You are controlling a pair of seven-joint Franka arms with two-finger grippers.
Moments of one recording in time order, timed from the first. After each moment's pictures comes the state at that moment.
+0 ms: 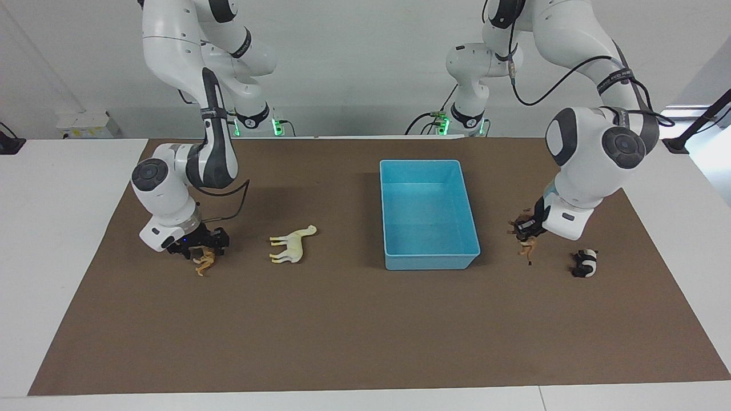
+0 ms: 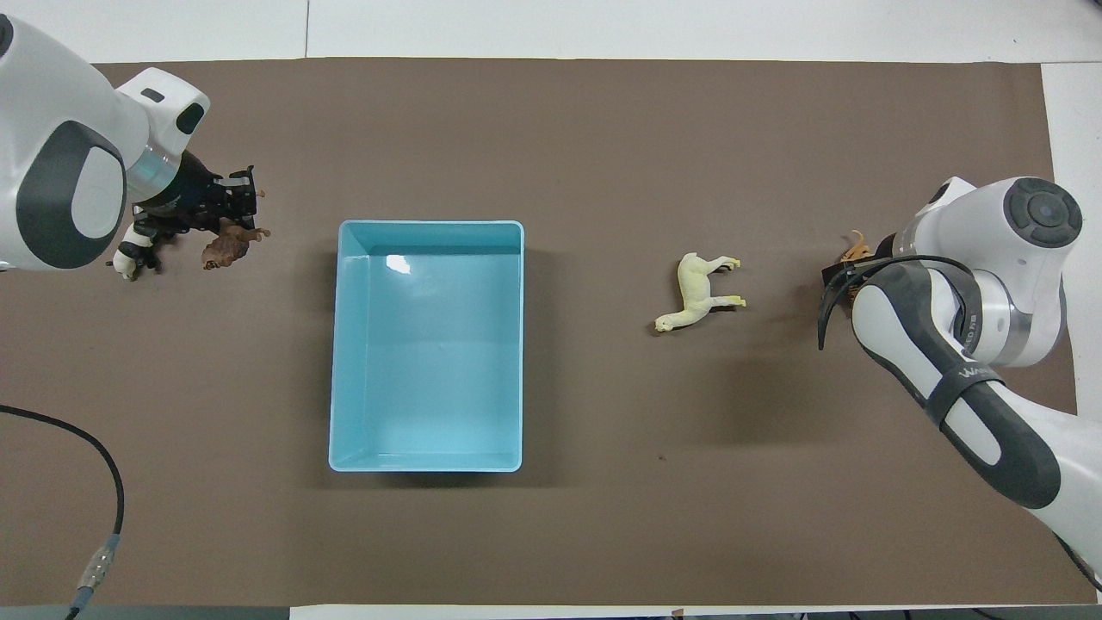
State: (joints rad) left arm -0.07 0.35 -0.14 -1.50 0.01 1.77 -0.48; right arm -0.01 0.32 -0.06 -2.05 -0.01 2.38 -0.19
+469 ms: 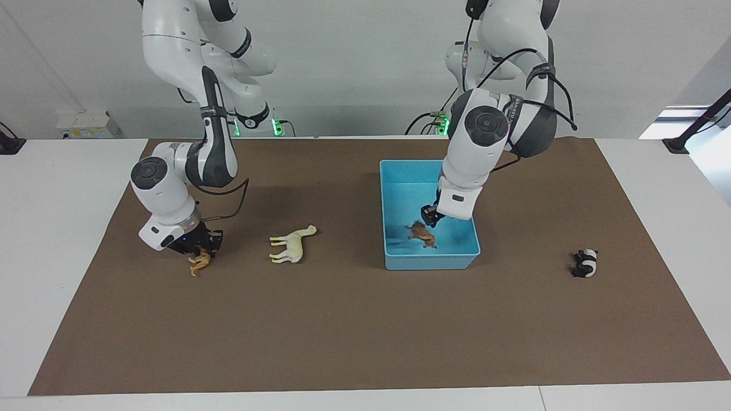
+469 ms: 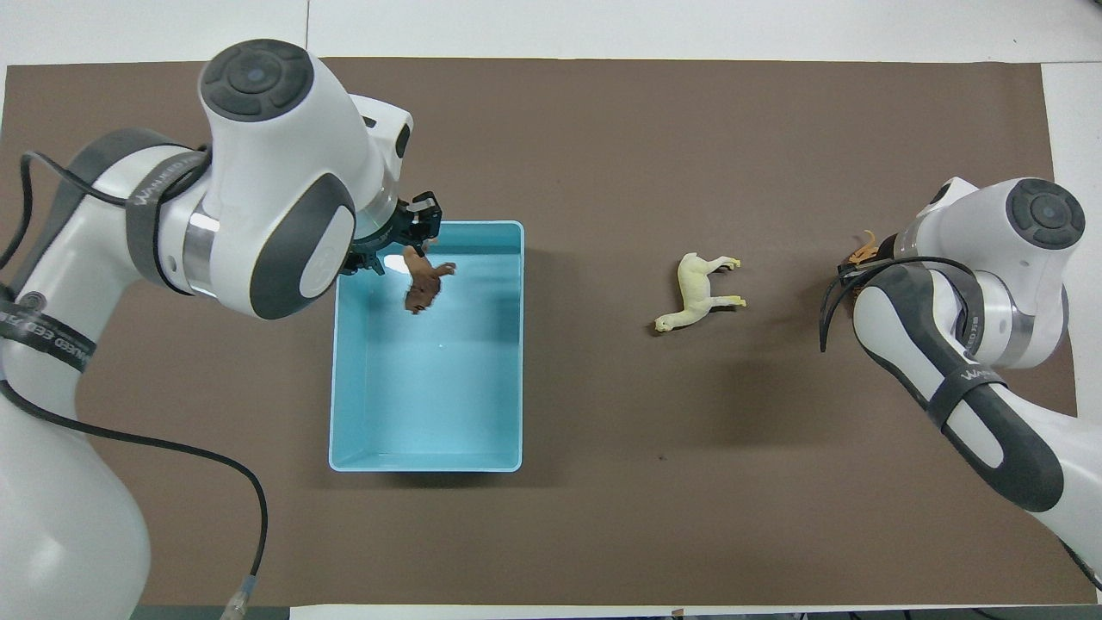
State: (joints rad) left arm -0.31 0.34 -0.15 -1.53 0.01 1.77 -0.83; right arm -0.01 0.31 -0.06 -2.06 -0.01 2.38 -0.20
